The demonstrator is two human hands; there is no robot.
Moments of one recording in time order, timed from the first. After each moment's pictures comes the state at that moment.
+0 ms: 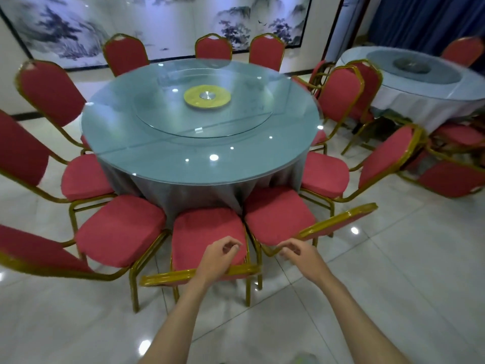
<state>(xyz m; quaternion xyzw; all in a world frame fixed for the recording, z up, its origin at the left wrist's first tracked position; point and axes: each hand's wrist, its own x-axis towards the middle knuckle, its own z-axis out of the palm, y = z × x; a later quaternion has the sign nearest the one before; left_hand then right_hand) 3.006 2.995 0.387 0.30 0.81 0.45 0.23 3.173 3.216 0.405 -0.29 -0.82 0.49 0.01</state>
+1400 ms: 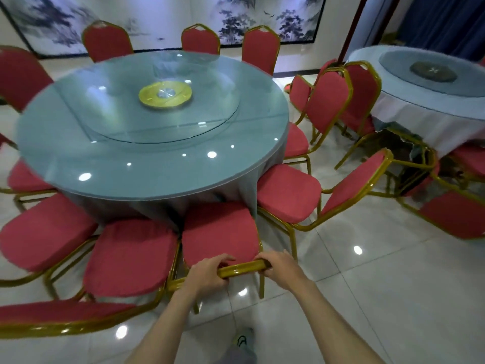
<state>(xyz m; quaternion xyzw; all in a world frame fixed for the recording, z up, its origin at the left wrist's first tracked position) 3.099 3.410 0.343 0.31 0.89 0.22 0.26 3.197 3.647 0.342 -0.09 -0.95 0.26 -0.14</state>
